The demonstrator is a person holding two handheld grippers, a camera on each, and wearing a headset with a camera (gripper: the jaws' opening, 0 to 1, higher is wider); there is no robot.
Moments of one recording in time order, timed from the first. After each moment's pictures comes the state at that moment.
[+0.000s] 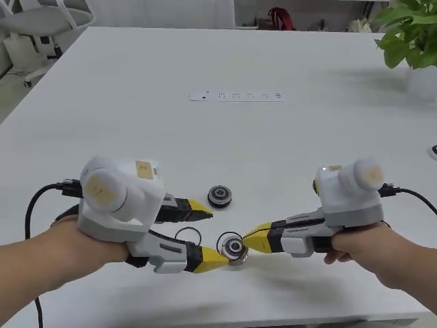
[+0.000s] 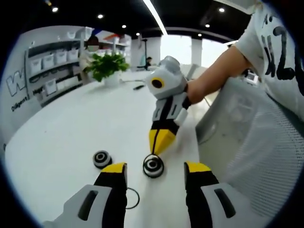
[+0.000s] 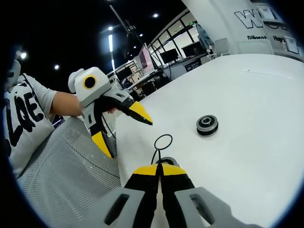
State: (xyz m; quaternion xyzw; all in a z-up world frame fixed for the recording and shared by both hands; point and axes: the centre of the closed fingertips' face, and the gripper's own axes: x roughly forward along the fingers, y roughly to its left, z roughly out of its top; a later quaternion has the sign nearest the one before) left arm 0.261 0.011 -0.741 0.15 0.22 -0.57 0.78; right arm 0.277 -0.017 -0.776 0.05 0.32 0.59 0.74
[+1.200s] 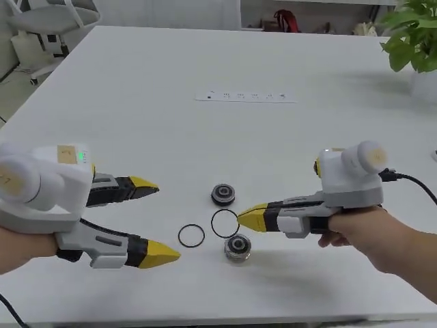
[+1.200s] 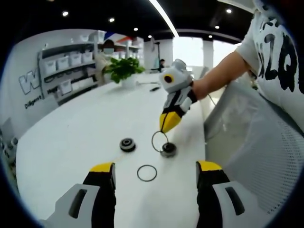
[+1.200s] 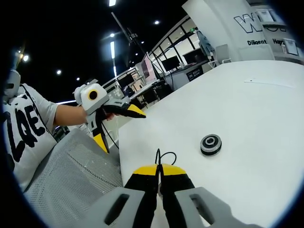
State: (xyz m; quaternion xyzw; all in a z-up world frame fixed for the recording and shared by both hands) left arm 0.260 0.079 -0.720 0.15 0.21 -0.51 0.82; right arm 0.291 0.001 -0.747 0.07 0.30 0.59 0.75
